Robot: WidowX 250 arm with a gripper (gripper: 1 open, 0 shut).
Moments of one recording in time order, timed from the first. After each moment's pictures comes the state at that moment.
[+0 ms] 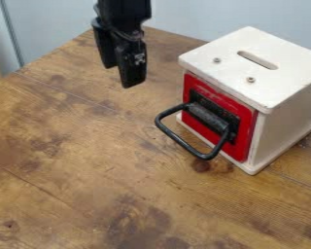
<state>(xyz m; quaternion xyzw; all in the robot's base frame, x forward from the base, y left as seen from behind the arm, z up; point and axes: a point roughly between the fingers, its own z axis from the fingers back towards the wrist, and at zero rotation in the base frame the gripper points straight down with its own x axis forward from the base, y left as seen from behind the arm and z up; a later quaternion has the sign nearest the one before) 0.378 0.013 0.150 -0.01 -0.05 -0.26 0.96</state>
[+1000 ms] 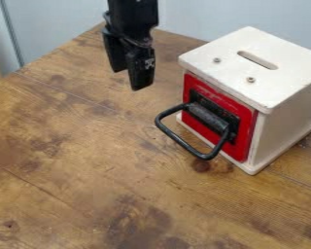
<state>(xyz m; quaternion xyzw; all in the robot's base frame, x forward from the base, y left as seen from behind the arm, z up) 0.396 0.014 0.141 -0.01 -0.05 -0.25 0.97</state>
